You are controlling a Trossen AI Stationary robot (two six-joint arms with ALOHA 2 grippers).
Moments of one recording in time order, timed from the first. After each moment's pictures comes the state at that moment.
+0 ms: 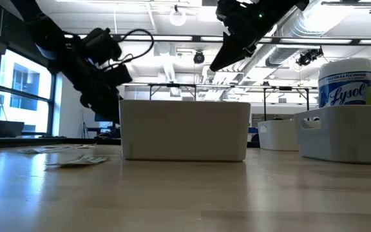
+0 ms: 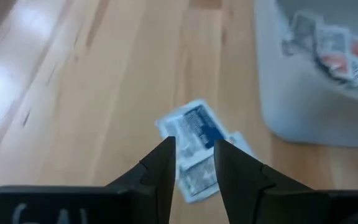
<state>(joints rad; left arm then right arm) 0.40 1.35 0.50 0.14 0.17 0.23 -0.07 1.45 1.06 -0.31 0.29 0.00</state>
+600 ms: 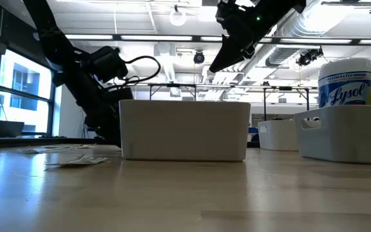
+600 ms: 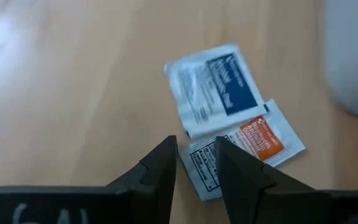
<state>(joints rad) 0.44 1.53 0.50 0.15 0.09 0.17 -0.11 1.45 1.06 -0.30 0.27 0.00</state>
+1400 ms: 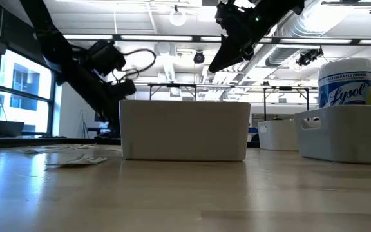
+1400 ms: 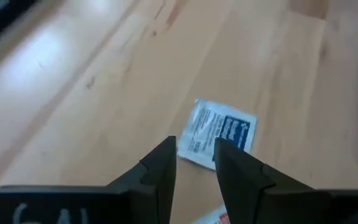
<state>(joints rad) 0.46 1.48 0.50 0.30 0.03 0.03 -0.13 1.45 1.06 -0.29 0.24 0.02</state>
